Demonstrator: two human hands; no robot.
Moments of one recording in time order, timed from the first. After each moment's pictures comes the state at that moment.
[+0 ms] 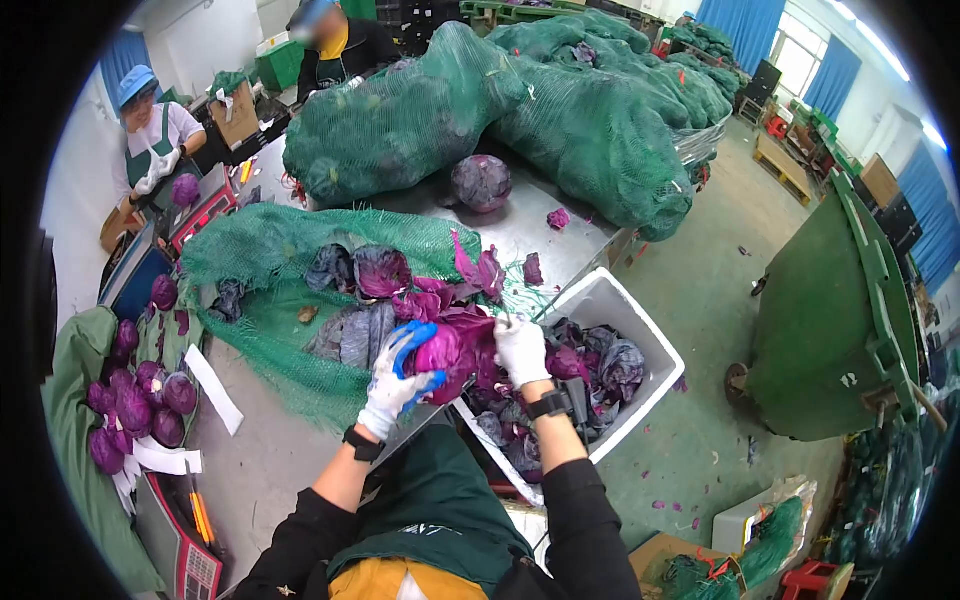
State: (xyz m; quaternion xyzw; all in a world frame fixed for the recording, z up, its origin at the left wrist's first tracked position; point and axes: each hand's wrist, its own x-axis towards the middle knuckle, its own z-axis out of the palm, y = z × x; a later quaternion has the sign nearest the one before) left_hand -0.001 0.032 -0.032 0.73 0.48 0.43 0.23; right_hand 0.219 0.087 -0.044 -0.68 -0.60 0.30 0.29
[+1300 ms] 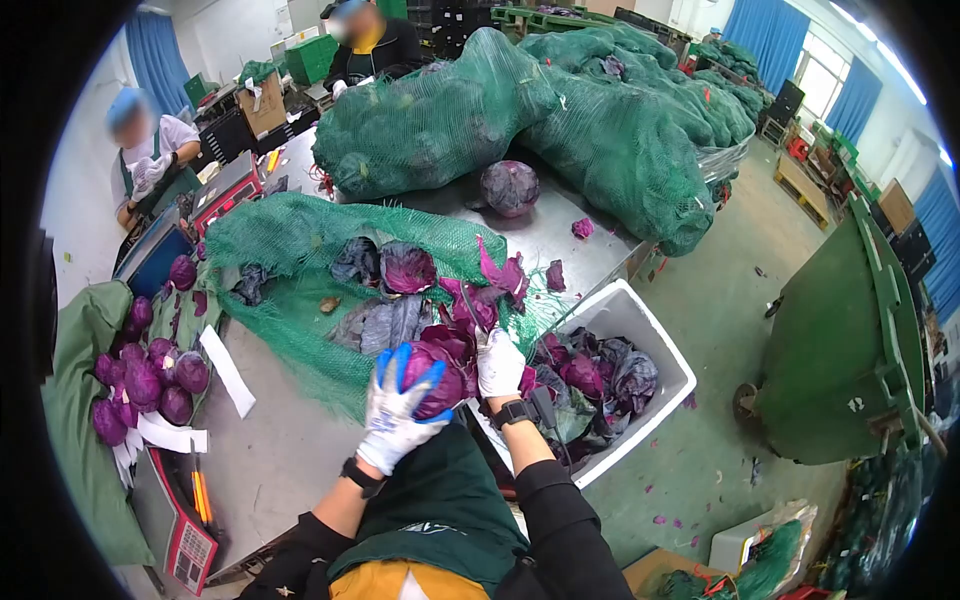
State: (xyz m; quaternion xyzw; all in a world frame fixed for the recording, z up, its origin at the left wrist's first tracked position) left_hand -0.010 -0.043 -0.007 0.77 0.59 0.23 0.02; right_hand 0.152 0.074 -0.111 -0.65 -0.64 0.02 0.40
